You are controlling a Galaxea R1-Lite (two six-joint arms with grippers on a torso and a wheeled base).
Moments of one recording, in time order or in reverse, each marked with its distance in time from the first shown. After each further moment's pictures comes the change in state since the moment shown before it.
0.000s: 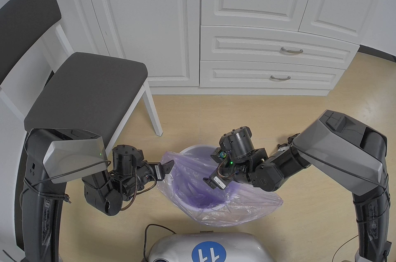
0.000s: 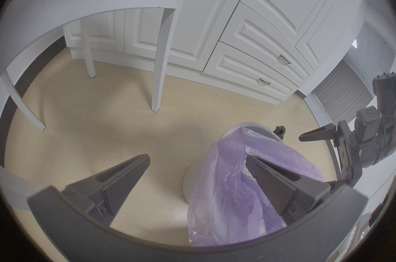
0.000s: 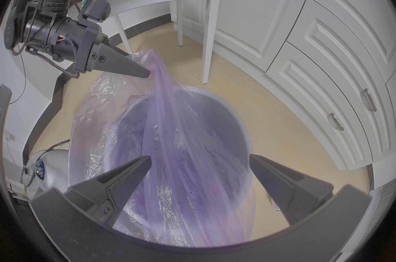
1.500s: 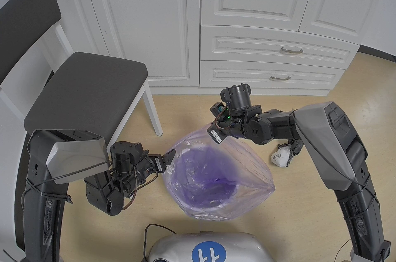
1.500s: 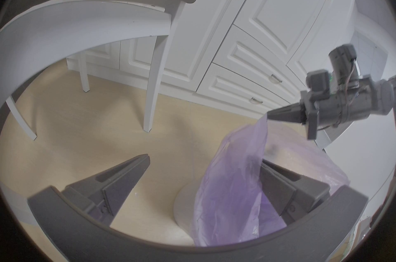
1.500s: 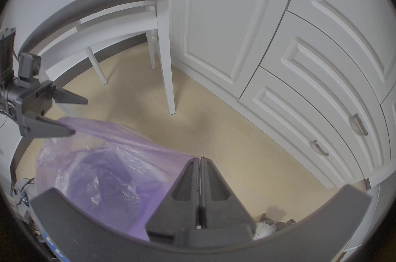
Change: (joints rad) left arm 0.000 0.019 -0.020 -0.150 -0.001 -0.011; right arm -0.111 0.185 -0.700 0.345 0.031 -0.056
